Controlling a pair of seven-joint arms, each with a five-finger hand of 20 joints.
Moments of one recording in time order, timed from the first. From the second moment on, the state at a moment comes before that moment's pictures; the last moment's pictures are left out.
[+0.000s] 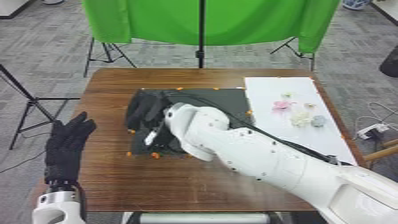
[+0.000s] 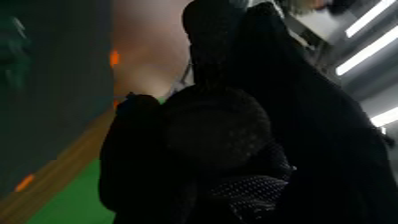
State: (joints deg) left arm 126.2 -71.7 -98.9 -116.8 52.1 11.0 18.5; right arm -43.9 -74.9 19.2 -87.7 -80.9 2.9 21.2
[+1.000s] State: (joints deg) left arm 125.4 -71.7 -98.3 -116.7 51.9 11.3 17.8; right arm -44.5 -75.7 17.5 -82.4 -89.8 0.2 25.8
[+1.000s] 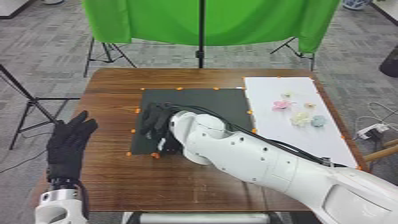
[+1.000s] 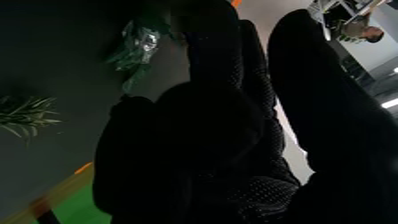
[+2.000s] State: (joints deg) left arm 127.0 -72.3 -99.5 -117.4 52.7 11.2 16.8; right arm -85.3 -35.3 76.0 -119.0 -116.5 -12.6 37.0
